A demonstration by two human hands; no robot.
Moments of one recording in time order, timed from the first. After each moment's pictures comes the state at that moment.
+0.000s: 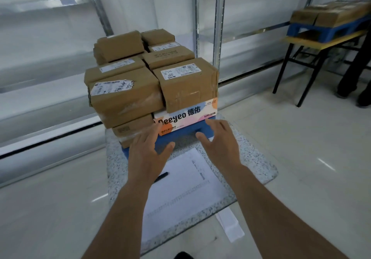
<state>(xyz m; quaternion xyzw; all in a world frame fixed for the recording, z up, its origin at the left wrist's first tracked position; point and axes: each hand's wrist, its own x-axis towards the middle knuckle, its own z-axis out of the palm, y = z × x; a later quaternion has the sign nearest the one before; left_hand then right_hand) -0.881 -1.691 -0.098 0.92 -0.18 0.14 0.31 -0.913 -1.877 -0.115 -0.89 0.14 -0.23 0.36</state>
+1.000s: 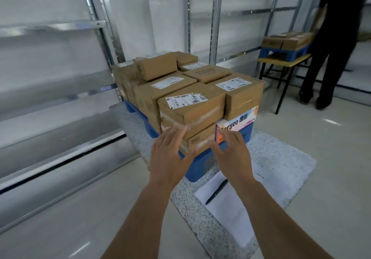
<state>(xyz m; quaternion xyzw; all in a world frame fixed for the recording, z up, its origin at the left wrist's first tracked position) -0.778 -1.464 -0.074 0.86 -0.35 0.14 0.34 -0.858 -1.614 -0.088 -0.86 0.25 -0.32 0.32</state>
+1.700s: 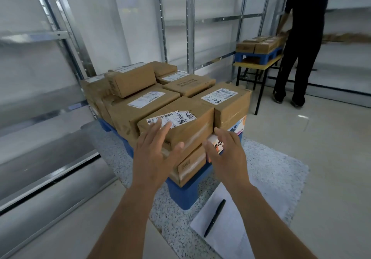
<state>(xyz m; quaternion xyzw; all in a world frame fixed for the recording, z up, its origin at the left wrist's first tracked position) -0.697 -1.501 -0.047 0.82 -0.39 0.13 0.40 -0.807 -1.645 -0.073 -0.81 0.27 -0.41 0.33</state>
